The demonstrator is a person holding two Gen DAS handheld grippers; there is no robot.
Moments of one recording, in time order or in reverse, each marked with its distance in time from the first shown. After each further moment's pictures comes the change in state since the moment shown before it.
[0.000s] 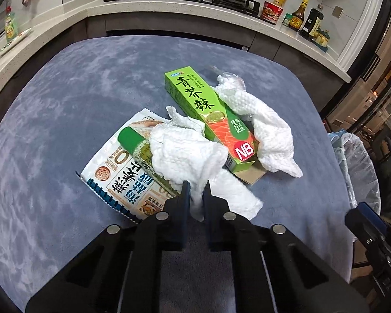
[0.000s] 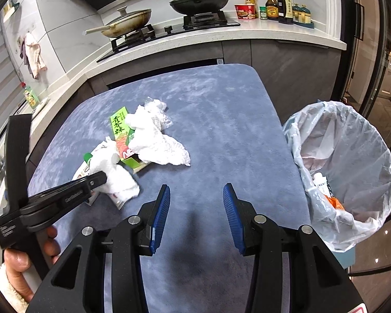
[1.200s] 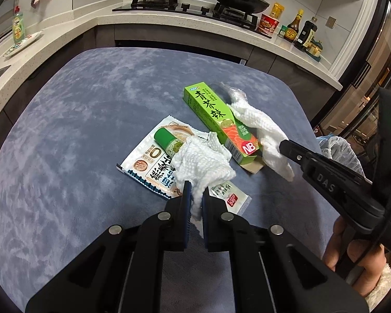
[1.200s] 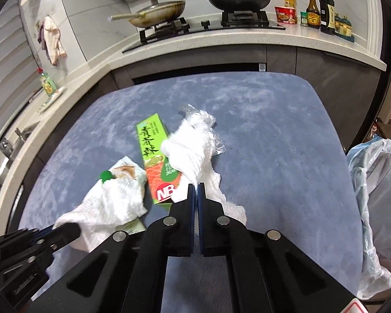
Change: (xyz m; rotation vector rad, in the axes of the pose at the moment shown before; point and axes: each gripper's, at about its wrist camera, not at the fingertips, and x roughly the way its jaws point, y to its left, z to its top) left arm -0.051 0.026 -0.011 0.001 -0.045 -0.031; right arm 0.060 0.054 0.039 -0.096 0.002 0.112
